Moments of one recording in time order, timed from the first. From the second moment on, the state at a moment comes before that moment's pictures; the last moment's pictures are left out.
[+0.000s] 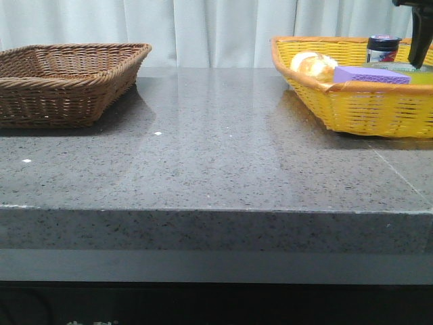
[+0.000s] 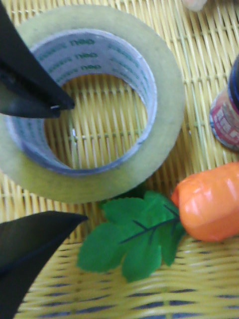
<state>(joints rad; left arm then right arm) -0.62 0.80 -0.83 -0.10 0.64 0.11 -0.13 2.04 -2.02 0.11 1.23 0.10</state>
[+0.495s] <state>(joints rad) -0.62 0.80 -0.83 -0.10 0.65 0.11 -0.14 2.12 -2.02 0.10 1.20 0.10</state>
